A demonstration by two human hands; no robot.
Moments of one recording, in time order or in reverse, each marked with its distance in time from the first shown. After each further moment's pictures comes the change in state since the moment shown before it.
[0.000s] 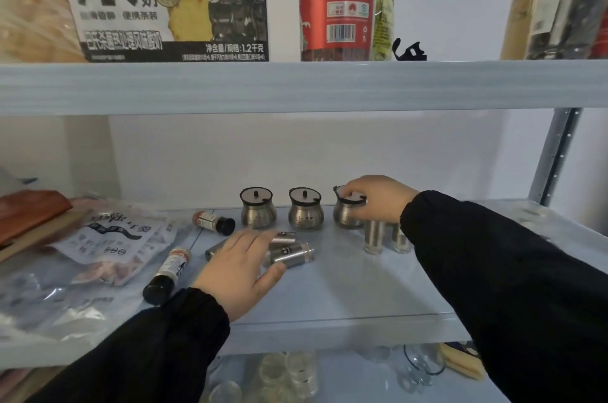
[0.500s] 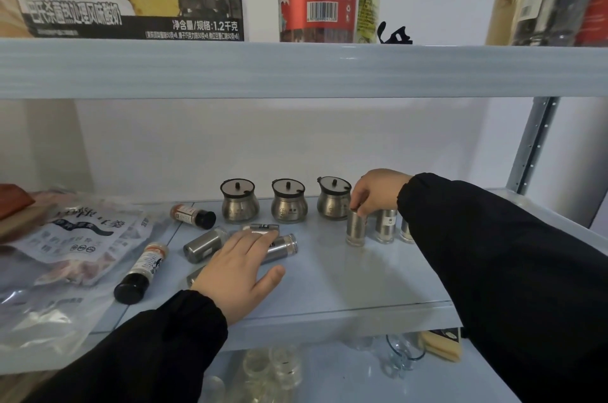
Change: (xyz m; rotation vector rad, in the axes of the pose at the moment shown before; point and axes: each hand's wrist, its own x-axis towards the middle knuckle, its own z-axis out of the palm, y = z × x) left_hand 0.006 0.011 0.027 -0.016 -0.052 0.026; right_hand 0.007 0.038 -0.001 0.054 -0.205 0.138
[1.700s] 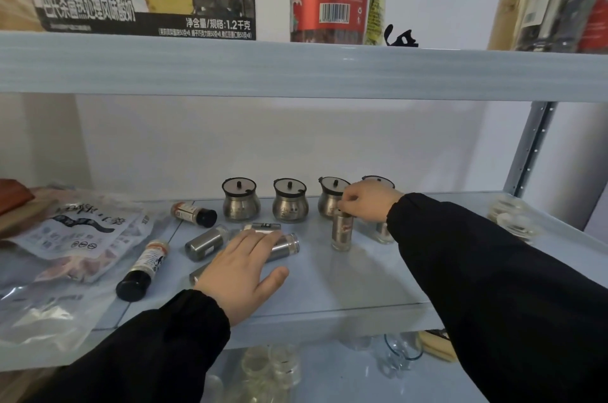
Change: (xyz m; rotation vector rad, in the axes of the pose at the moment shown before) left_hand -0.004 -0.003 0.001 -0.028 -0.012 0.020; right_hand -0.003 -0.026 0.027 0.064 0.163 0.013
